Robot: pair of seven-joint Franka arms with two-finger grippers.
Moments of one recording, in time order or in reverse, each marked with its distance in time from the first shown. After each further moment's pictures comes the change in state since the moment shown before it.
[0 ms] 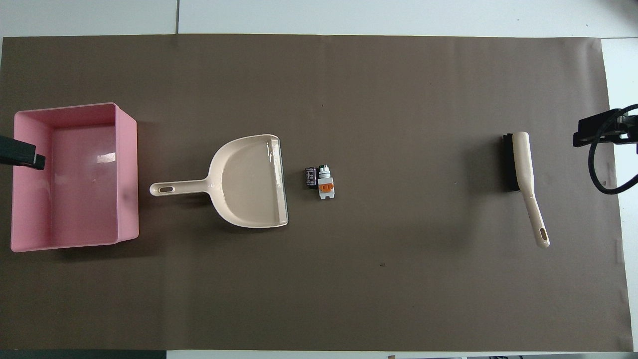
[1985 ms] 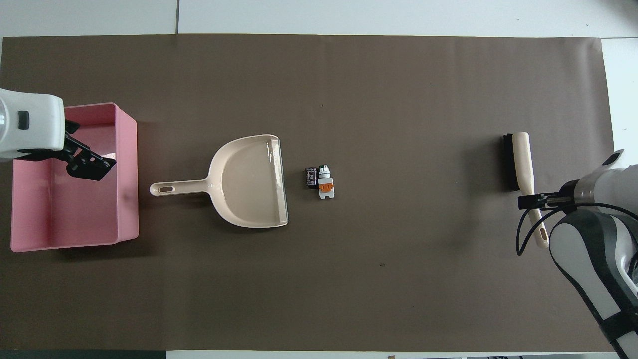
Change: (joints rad) left arm -0.143 -0.030 -0.024 -0.299 -0.004 0.407 0.801; right arm -0.132 -0.098 -0.014 -0.851 0.000 0.734 -0.287
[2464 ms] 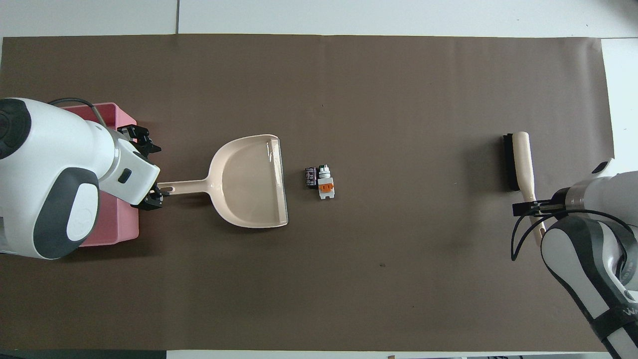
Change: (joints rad) left arm -0.124 0.007 -0.001 -0.222 0.000 0.178 0.292; right arm -0.001 0.003 0.000 -0.028 0.000 0.014 -0.003
